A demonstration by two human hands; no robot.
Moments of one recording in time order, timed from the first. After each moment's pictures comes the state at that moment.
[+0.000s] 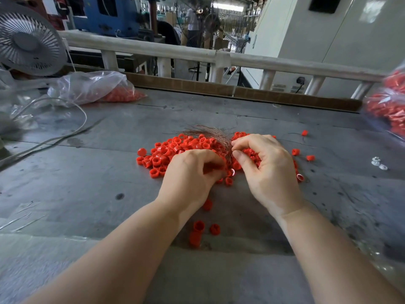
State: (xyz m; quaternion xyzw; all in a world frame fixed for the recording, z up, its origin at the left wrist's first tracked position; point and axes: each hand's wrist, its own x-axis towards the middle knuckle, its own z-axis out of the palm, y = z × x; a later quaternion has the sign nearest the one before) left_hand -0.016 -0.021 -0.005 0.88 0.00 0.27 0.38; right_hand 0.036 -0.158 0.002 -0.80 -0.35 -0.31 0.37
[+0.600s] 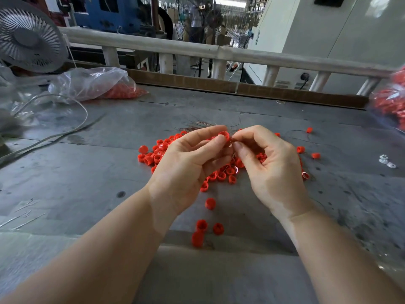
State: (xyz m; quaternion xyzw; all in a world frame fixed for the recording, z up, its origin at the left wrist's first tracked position) left_hand -0.017 -0.019 0.011 0.46 0.00 0.09 0.88; right_hand 0.029 -0.152 0.006 -0.75 -0.38 -0.26 0.47
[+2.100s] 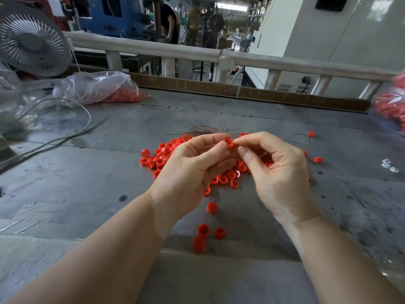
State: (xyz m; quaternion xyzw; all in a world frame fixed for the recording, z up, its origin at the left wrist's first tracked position) left_hand -0.016 -0.017 0.008 0.46 -0.03 0.07 0.88; right_hand 0.026 -0.150 0.007 -0.73 -0.37 -0.28 0.50
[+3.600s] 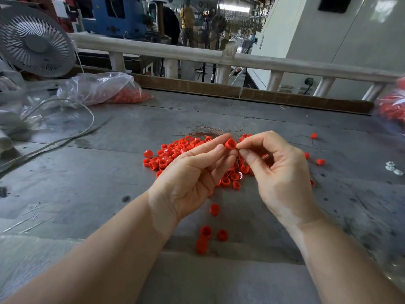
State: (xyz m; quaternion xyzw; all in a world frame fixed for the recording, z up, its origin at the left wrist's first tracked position) left_hand -0.017 -0.013 0.013 0.35 0.04 -0.02 0.94; right_hand 0.025 -0.151 0.008 -0.75 -0.35 -0.23 0.51
